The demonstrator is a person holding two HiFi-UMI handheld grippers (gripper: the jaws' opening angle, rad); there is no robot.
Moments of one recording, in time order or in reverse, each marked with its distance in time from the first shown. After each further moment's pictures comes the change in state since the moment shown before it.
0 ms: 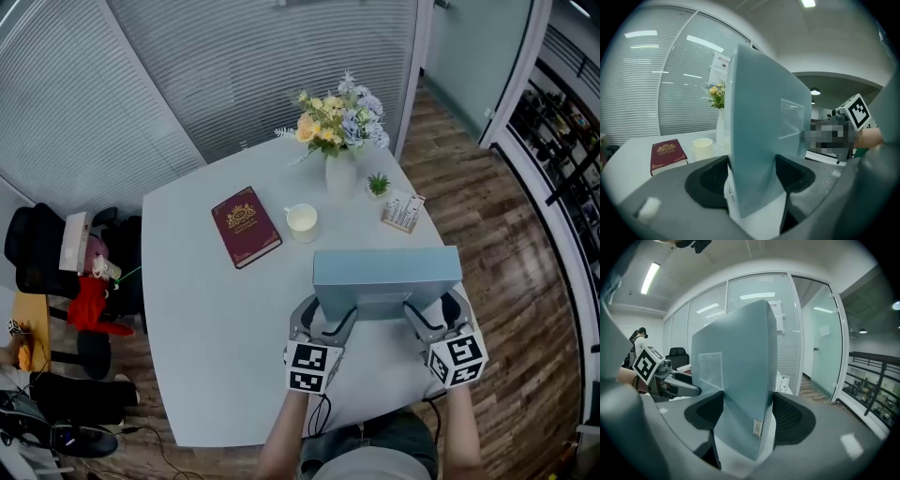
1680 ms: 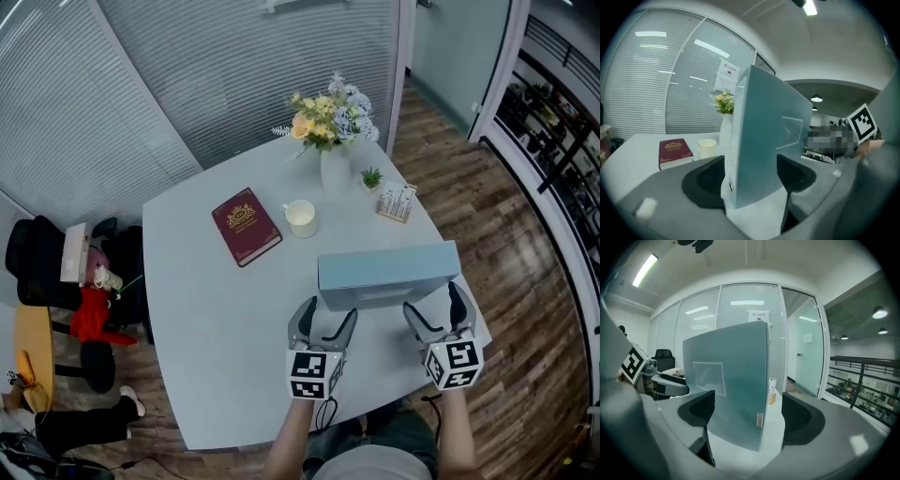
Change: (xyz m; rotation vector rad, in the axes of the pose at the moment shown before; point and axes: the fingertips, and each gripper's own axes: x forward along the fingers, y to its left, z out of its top) left arm -0.043 -0.011 -0.001 -0.066 -0.058 0.014; right arm -0.042 0.012 -0.006 0.042 -0.066 -0.190
